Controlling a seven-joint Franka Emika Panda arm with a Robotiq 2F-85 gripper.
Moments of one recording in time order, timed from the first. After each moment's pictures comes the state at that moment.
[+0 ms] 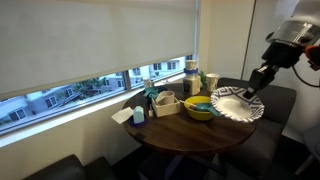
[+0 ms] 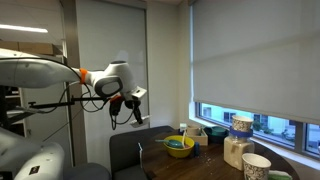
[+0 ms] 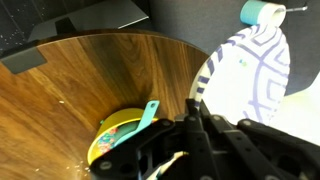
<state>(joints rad) 0.10 -0.83 0.11 -2.61 0.32 2.19 0.29</state>
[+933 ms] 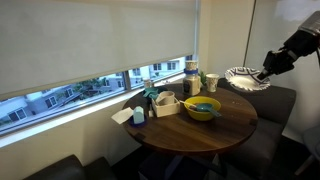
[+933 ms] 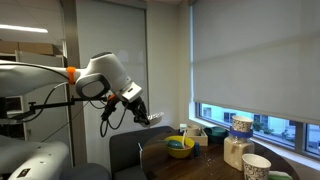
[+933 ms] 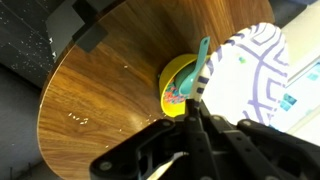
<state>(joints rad) -0.12 -1.02 -0.01 -2.70 0.31 2.22 0.37</state>
